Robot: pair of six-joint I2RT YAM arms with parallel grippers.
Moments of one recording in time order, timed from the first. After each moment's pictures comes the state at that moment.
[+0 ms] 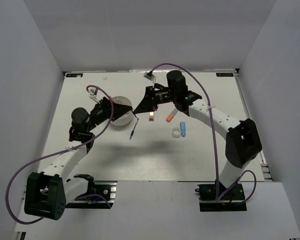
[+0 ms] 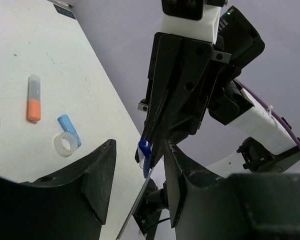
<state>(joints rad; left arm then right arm) -0.18 1.08 0.54 0.71 0.73 -1.10 0.66 1.71 1.38 0.05 -1.02 0.57</state>
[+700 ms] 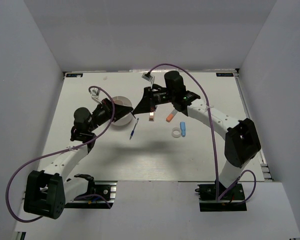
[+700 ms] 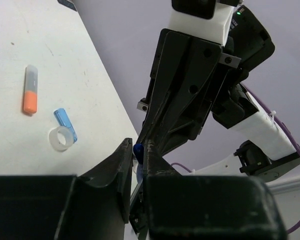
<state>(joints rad) -0.22 1.09 0.54 0.70 0.71 -1.12 0.68 1.72 1.41 0.01 -0.98 0.53</state>
